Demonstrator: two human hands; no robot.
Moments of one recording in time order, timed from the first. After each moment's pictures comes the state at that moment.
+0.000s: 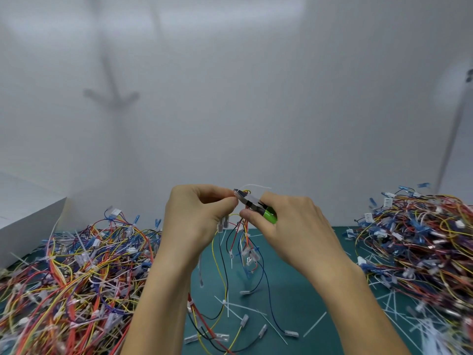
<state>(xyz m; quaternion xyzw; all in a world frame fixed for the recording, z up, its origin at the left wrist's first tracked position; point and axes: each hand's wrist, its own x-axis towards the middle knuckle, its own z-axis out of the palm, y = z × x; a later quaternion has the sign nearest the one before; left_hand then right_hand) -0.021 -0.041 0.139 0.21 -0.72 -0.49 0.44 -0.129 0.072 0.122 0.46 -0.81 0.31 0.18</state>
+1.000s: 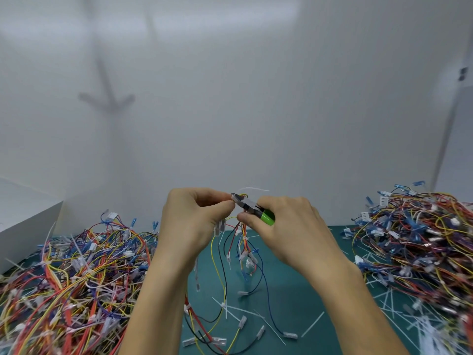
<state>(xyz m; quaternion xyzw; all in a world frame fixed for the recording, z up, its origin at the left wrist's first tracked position) -0.021 -0.040 0.139 0.21 -0.73 -0.48 0.43 -0.135 0.072 0.119 0.45 -0.81 0.32 0.17</state>
